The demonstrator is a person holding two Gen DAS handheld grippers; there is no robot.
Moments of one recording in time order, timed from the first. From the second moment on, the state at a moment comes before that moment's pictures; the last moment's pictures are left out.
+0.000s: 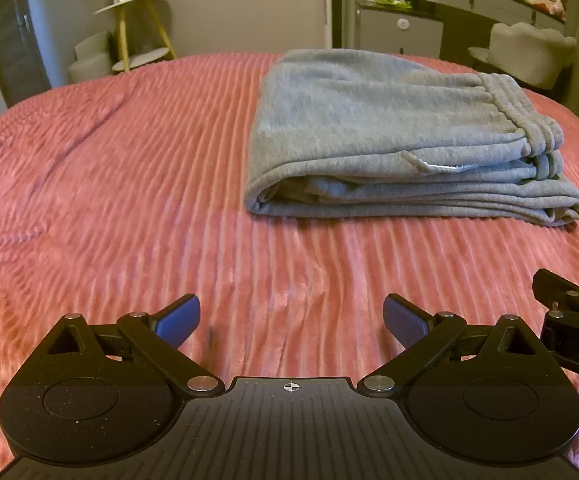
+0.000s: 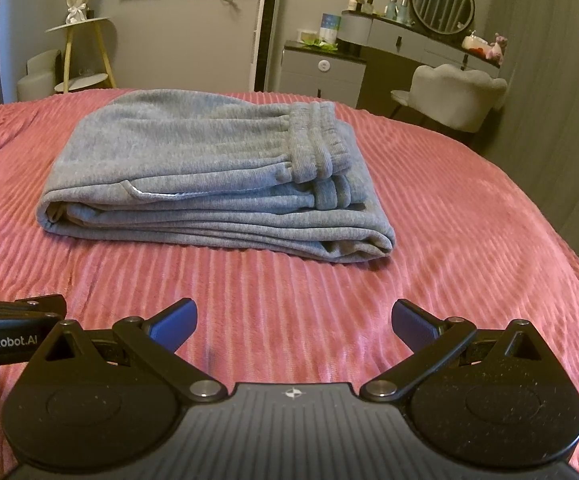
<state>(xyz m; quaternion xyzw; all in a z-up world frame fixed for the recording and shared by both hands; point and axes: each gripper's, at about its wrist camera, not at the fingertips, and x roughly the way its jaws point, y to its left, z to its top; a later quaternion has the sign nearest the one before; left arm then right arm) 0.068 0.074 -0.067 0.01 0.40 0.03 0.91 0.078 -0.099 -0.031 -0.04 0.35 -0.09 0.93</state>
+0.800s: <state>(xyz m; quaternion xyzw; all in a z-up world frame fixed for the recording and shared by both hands) 0.071 0.073 -0.071 0.01 0.41 0.02 0.91 0.079 -0.098 -0.033 -0.05 0.35 -0.09 0.93</state>
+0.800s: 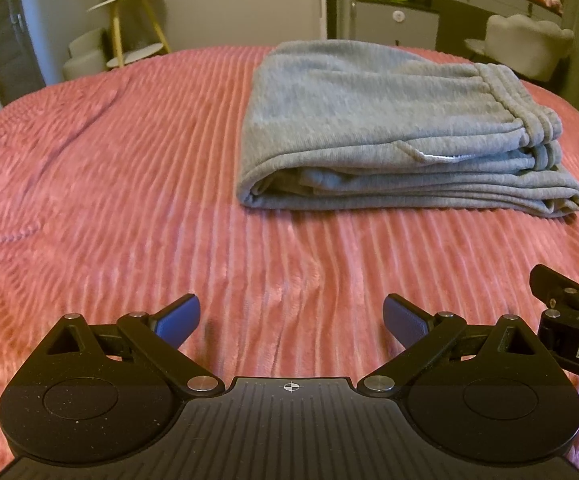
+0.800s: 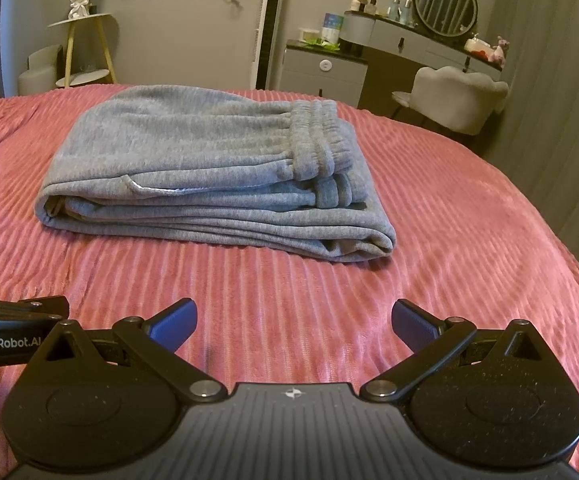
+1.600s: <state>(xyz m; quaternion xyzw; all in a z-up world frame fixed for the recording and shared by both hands) 0.073 0.072 -0.074 0.02 0.42 0.02 0.91 0.079 -0.099 -0.034 -0.05 0.35 -0.09 0.93</state>
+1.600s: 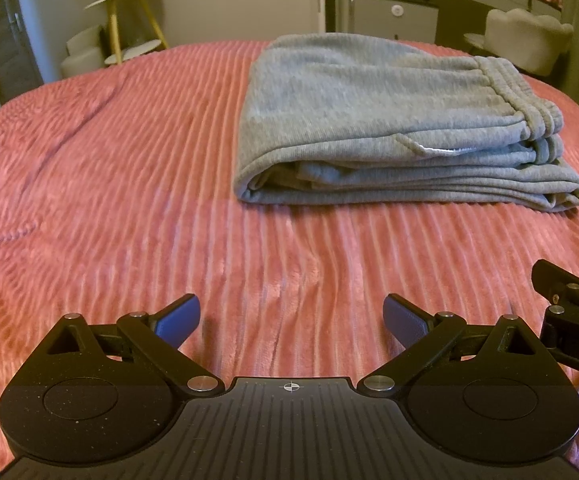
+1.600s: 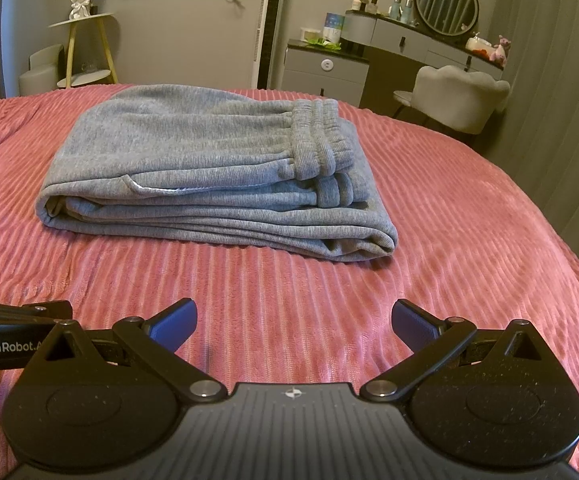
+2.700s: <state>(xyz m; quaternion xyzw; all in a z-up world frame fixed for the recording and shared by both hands) 0.073 0.071 -0.075 0.02 0.42 0.01 0.91 0.081 -0.098 -0.036 -0.05 0.35 -0.09 0.93</state>
